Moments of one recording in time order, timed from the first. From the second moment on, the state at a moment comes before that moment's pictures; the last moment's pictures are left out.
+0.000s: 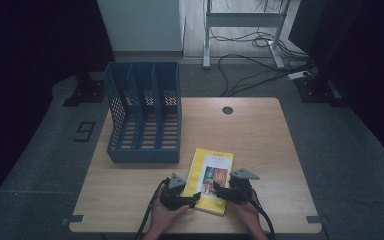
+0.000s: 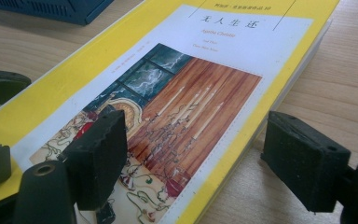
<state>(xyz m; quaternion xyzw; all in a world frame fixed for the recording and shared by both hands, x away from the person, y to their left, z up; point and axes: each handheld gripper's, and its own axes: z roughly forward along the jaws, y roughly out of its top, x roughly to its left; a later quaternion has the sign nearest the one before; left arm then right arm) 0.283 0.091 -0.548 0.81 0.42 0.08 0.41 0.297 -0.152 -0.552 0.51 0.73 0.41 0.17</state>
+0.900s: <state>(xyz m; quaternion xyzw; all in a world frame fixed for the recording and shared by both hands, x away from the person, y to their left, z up) 0.283 0.092 -0.549 0.81 0.42 0.08 0.41 0.292 -0.153 -0.535 0.51 0.72 0.44 0.16</state>
